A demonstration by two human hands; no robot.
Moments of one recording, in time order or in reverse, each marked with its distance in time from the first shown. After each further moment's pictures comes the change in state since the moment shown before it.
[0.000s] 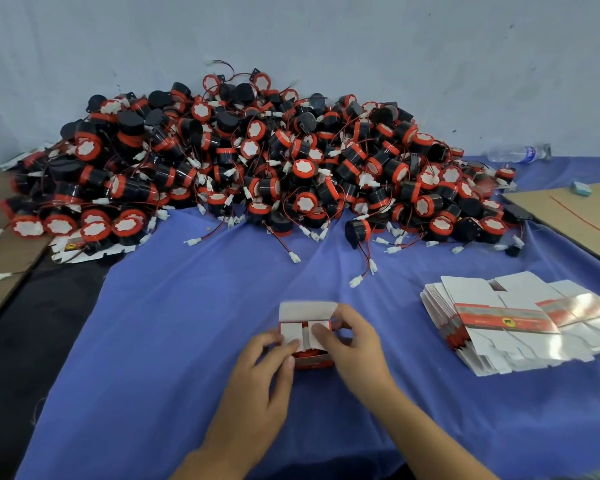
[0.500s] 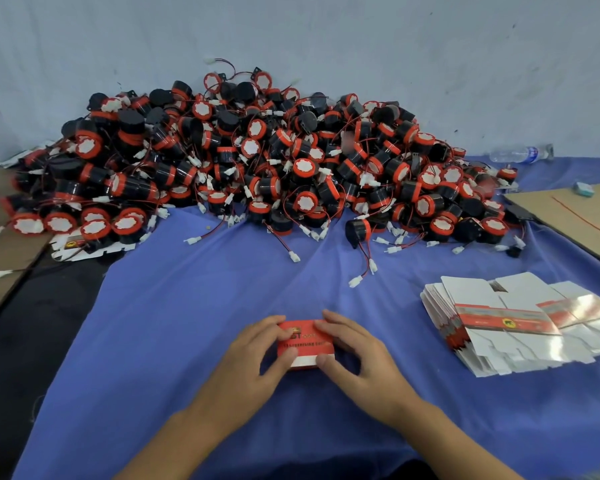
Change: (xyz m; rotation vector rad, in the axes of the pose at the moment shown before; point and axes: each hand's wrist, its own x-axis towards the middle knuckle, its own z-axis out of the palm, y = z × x) left_hand 0.028 -0.026 -0.014 0.013 -0.247 0.005; right_hand -0.008 0.024 -0.036 -0.353 -0.264 -0.245
